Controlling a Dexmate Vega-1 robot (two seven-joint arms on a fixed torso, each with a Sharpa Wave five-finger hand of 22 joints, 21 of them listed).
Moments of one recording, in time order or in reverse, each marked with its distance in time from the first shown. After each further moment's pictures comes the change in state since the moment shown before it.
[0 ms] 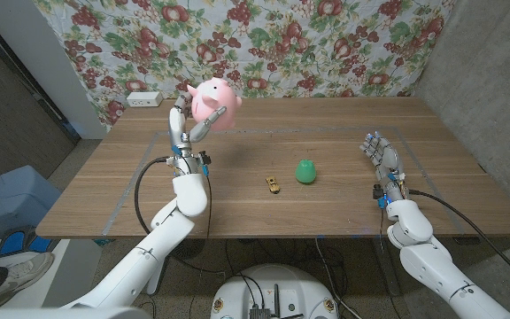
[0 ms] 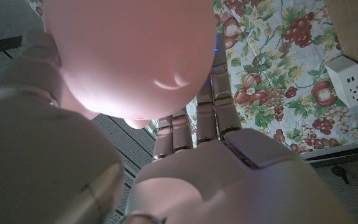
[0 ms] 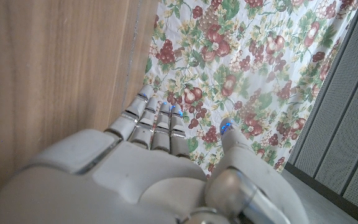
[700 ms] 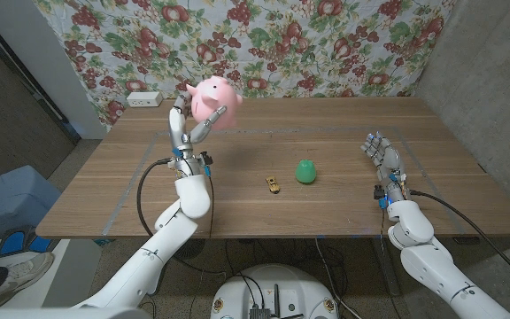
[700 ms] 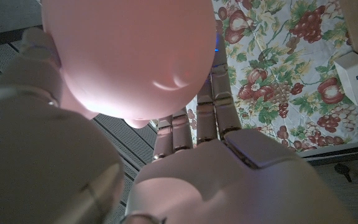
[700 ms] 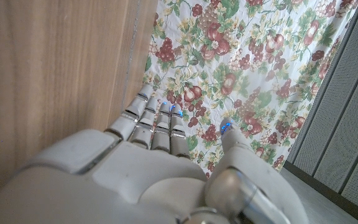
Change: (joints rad) left arm 0.002 -0.033 -0.013 0.015 0.027 -0.015 -0.006; left_hand 0.000 0.000 0.000 0.000 0.000 0.007 0.000 0.001 0.000 0.005 -0.005 -0.008 0.024 0.000 0.000 0.007 0.004 0.000 0.000 0.026 -0.015; right arm -0.005 0.000 0.004 -0.002 -0.002 0.004 -0.005; right_hand 0.000 0.000 0.000 0.000 0.000 0.000 0.000 0.000 0.000 0.000 0.000 0.000 0.000 0.000 0.000 0.000 -0.005 0.007 0.000 -0.011 0.000
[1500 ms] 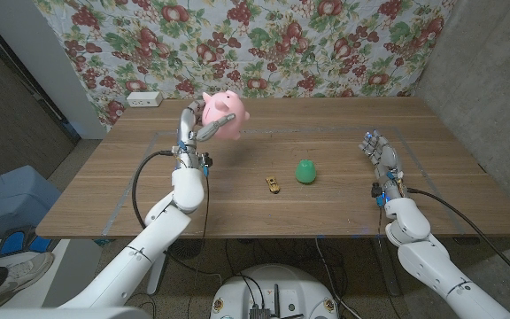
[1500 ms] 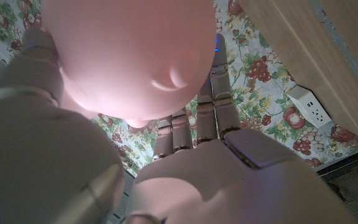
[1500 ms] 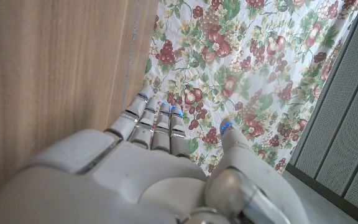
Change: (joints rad) left arm 0.030 0.105 0.009 -0.195 -0.146 0.396 -0.245; left_hand 0.000 0.000 0.000 0.000 0.000 0.005 0.002 0.002 0.000 0.005 -0.005 -0.012 0.006 0.000 0.000 0.005 0.001 0.000 0.000 0.022 -0.014; right arm 0.029 0.008 -0.014 0.014 -0.004 -0.017 -0.001; right_hand 0.000 0.000 0.000 0.000 0.000 0.000 0.000 0.000 0.000 0.000 0.000 0.000 0.000 0.000 0.000 0.000 0.000 0.000 0.000 -0.008 0.000
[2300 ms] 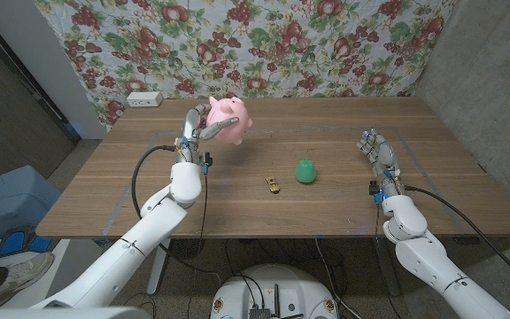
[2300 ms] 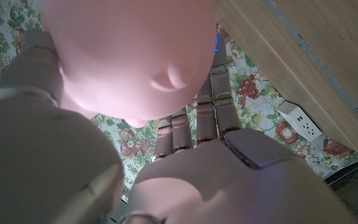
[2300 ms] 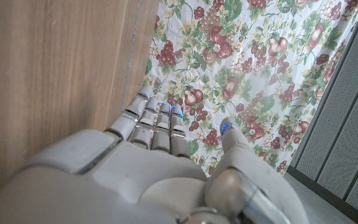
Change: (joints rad) left arm -0.033 0.057 0.033 -0.026 -0.068 0.084 -0.039; left_hand 0.000 0.000 0.000 0.000 0.000 0.000 0.000 0.000 0.000 0.005 0.002 -0.016 0.037 0.000 0.000 0.000 0.026 -0.002 -0.002 0.019 -0.016; right arm 0.019 0.002 -0.011 0.004 -0.008 -0.015 -0.012; right_hand 0.000 0.000 0.000 0.000 0.000 0.000 0.000 0.000 0.000 0.000 0.000 0.000 0.000 0.005 0.005 0.000 -0.004 0.007 0.007 -0.011 0.000
